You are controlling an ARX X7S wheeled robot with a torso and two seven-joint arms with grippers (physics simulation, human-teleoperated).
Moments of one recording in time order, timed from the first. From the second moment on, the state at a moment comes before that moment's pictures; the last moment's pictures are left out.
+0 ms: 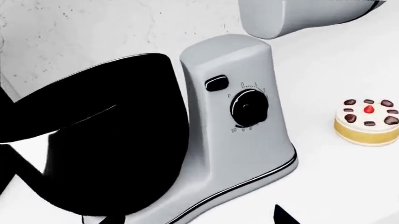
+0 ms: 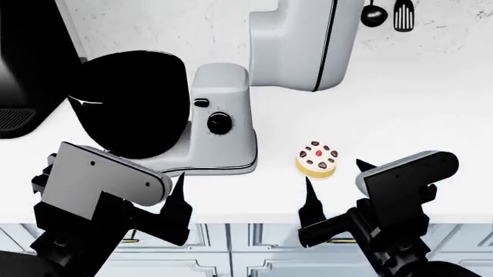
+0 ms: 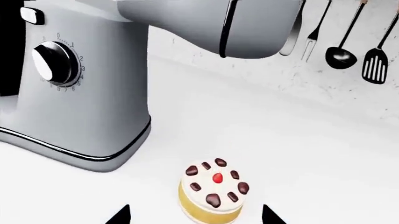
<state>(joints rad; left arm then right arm) -0.74 -0.66 0.05 0.82 -1.92 -1.37 -1.26 0.42 0.46 0.04 -0.97 0.93 1.40 0.46</state>
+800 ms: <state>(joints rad) -0.75 -0.70 0.08 0.84 -1.93 -1.33 -1.25 0.62 0.43 0.01 -0.62 1.08 1.47 0.59</state>
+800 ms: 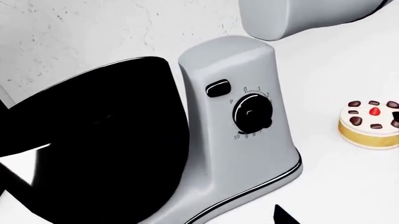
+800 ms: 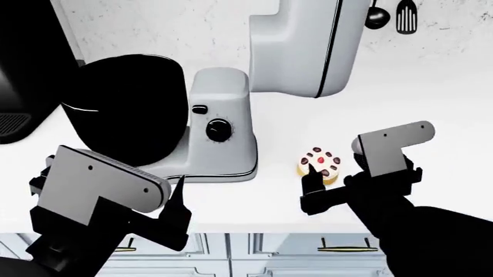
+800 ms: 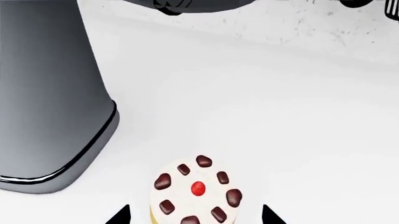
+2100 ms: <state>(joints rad) -0.72 -0.73 0.09 0.86 -1.88 -1.30 -1.19 0.63 0.48 -0.21 -0.38 0.98 1.32 0.51</state>
